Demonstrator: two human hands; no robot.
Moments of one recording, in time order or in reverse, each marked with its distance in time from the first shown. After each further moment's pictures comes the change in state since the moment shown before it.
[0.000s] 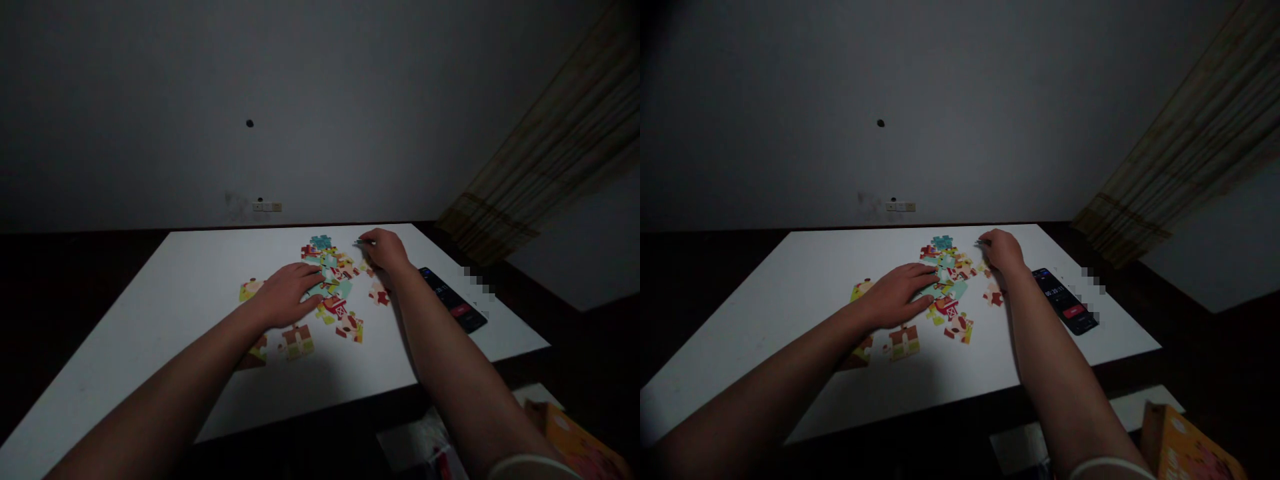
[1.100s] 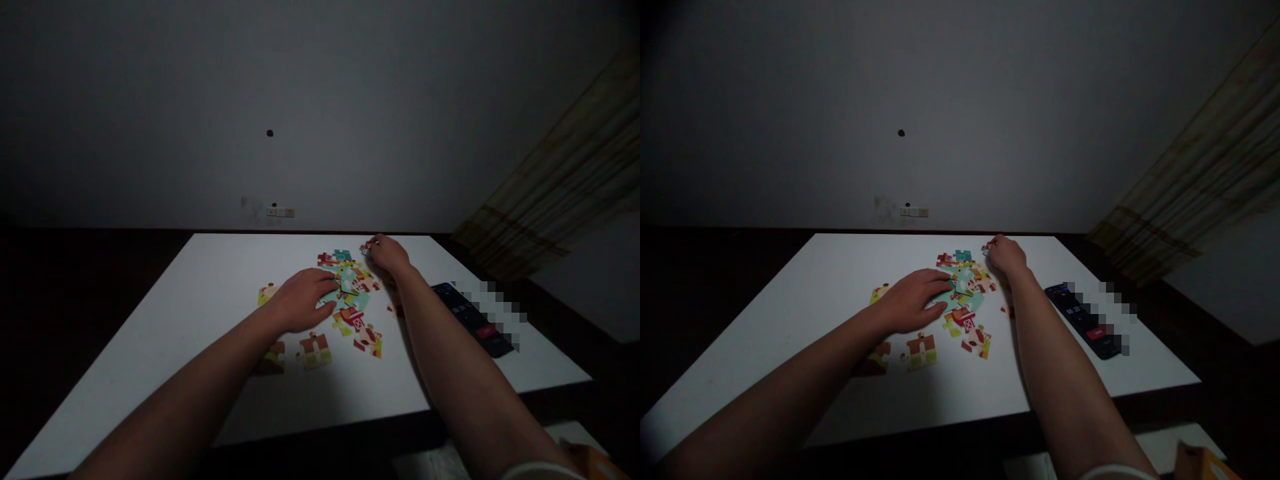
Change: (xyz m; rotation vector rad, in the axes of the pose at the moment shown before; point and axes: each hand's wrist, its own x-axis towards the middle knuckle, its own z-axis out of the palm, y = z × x) left_hand -0.004 0.000 -0.007 -0.008 0.059 0.011; right_hand 0.032 -0.035 0.018 -0.027 -0.080 0.230
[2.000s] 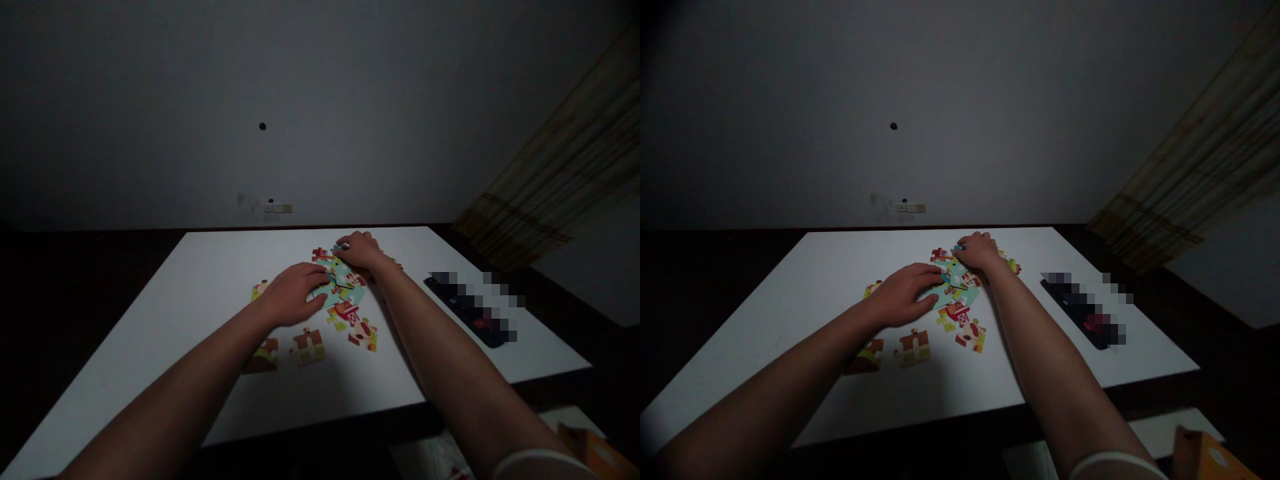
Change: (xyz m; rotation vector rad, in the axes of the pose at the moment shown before) left_hand 0.000 -0.005 -0.001 0.002 -0.018 -0.032; right_hand -0.010 -0.046 0.014 -0.093 -0.160 -0.254
